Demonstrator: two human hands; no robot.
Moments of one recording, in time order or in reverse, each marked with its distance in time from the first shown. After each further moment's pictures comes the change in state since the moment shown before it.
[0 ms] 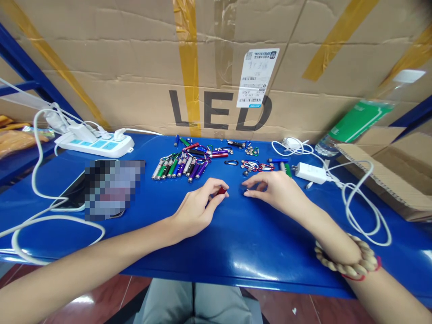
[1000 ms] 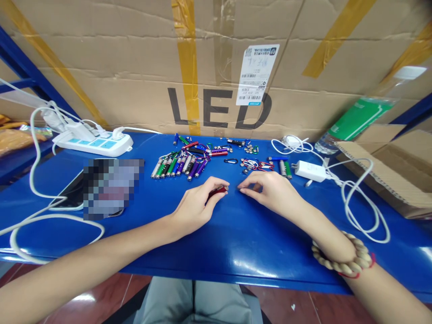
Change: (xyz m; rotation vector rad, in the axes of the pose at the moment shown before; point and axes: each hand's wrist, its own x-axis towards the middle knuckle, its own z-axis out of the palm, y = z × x) left_hand 0.003 -0.004 0.002 0.051 0.012 0.013; right_hand -0.003 -0.003 0.006 -0.029 0.019 -0.151
